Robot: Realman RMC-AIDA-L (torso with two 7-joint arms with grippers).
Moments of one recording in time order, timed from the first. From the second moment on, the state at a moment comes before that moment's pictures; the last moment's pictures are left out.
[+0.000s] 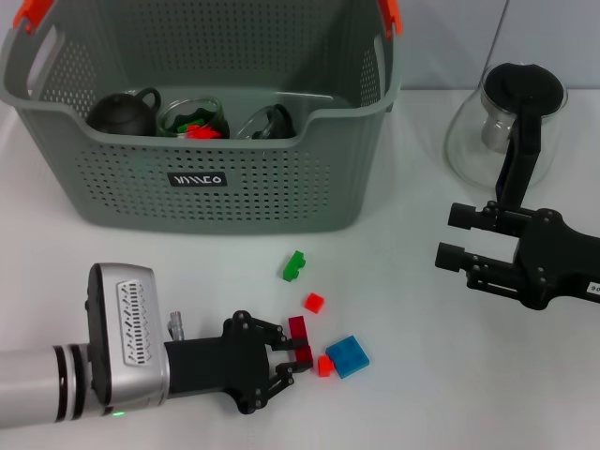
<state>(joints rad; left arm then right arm) -0.46 -2.18 0.88 0.35 1.94 1.23 -0.57 0.46 2.06 -0.65 -0.54 -1.85 -1.72 1.23</state>
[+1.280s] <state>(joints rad) -0.53 -2.05 0.37 0.75 1.79 1.86 -1.28 0.46 2.06 -0.65 -0.54 -1.85 -1.72 1.23</state>
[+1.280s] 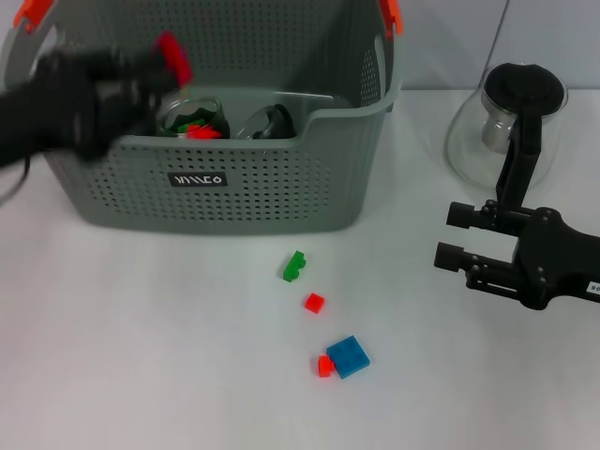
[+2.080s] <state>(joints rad) -0.67 -2.07 0.75 1.06 2.17 1.20 -1.98 0.45 2.06 -0.65 -0.54 -1.85 -1.72 1.23</state>
